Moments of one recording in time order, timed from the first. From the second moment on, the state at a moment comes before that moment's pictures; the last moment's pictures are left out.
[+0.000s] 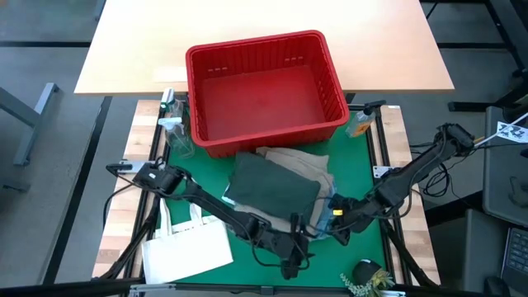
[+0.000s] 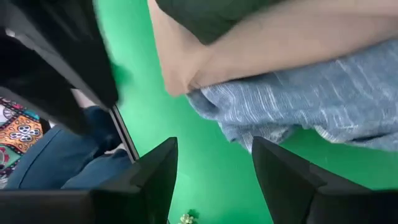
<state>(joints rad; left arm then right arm) -0.44 2.28 1.79 0.03 -0.36 -0.01 0.68 1.20 0.79 -0.53 0.07 1.29</state>
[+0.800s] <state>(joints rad) -0.37 2.47 1.79 0.01 -0.42 0.15 0.68 1.19 0.79 -0.53 0.07 1.28</state>
